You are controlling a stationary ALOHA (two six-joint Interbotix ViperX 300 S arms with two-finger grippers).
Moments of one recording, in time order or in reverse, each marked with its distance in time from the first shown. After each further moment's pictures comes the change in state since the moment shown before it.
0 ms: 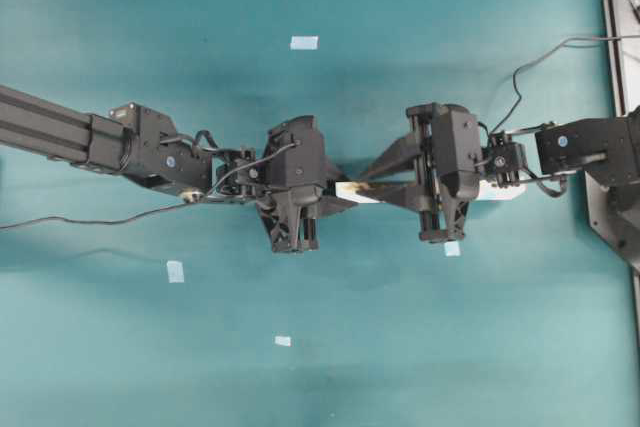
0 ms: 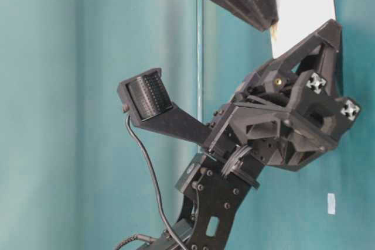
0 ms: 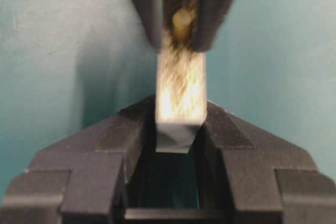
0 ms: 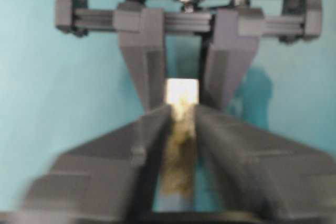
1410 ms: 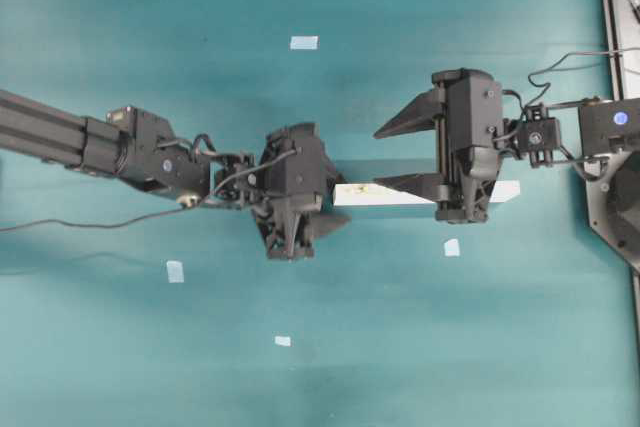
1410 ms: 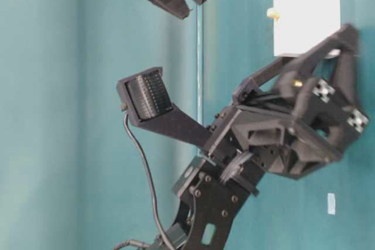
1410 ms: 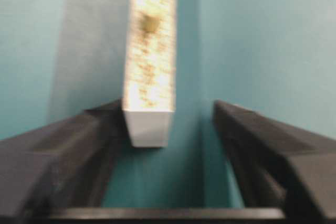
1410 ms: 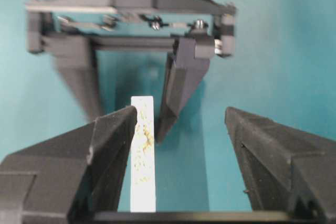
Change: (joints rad) left arm -0.017 -0.032 0.006 0.006 0.066 0.000; right arm 0.000 -0.313 -0.060 -0.005 0.307 0.011
